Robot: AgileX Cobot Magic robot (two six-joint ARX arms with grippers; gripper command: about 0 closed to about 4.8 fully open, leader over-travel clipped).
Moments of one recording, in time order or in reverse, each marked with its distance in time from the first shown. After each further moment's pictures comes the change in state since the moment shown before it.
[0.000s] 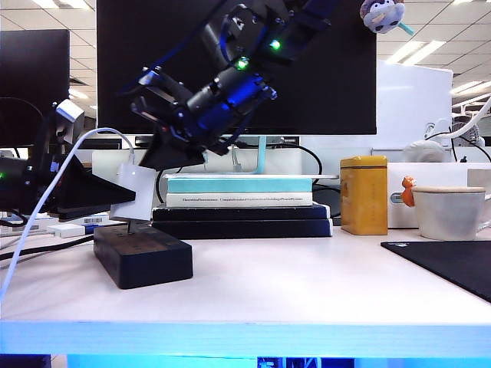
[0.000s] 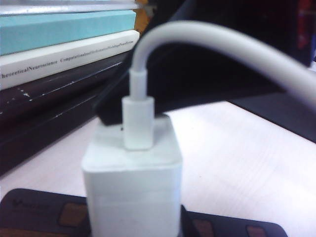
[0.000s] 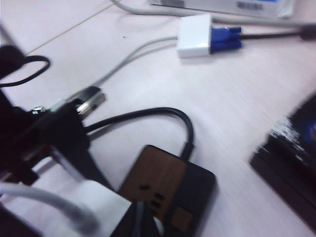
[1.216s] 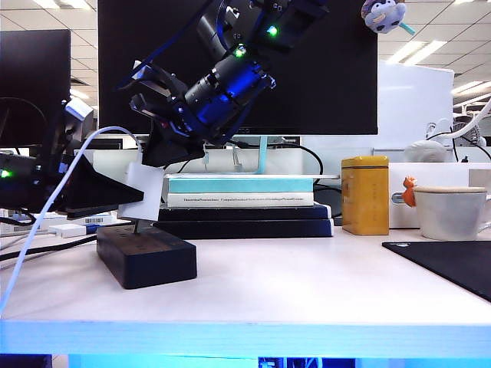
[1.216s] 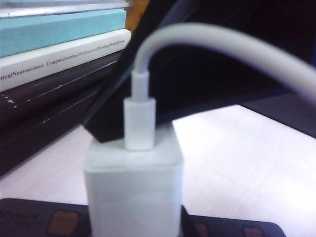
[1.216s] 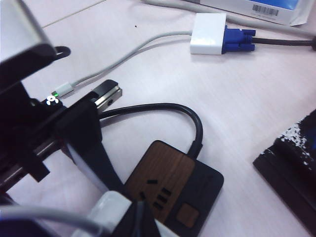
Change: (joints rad) left arm -0.037 -0.006 0.000 0.001 -0.005 0.015; right arm 0.014 -0.019 0.012 -0.079 0.014 -0.102
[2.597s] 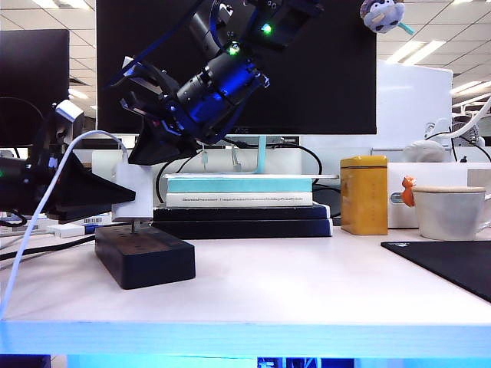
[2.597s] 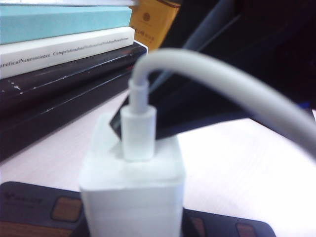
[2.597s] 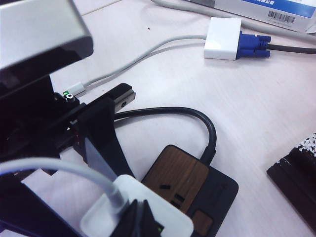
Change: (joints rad) left arm 0.035 0.011 -0.007 0.050 0.024 -0.106; right arm 0.017 0.000 0.000 0.005 -0.007 -0.018
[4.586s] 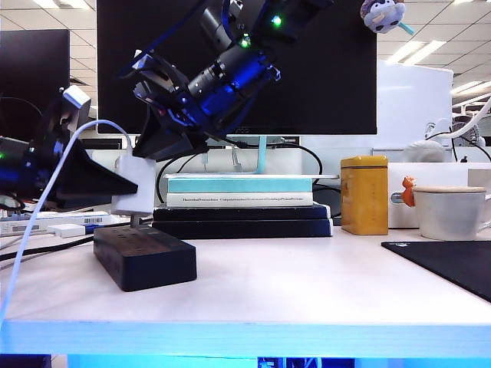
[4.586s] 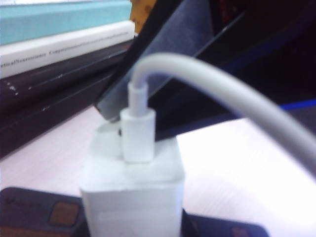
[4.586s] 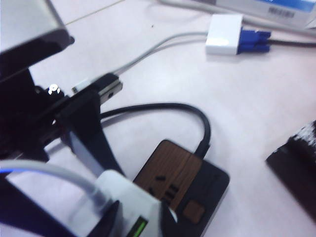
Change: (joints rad) left arm -0.027 -0.123 -0.018 -0.155 -0.098 0.070; right arm -0.021 -0.027 -0.007 -0.034 -0.059 0.001
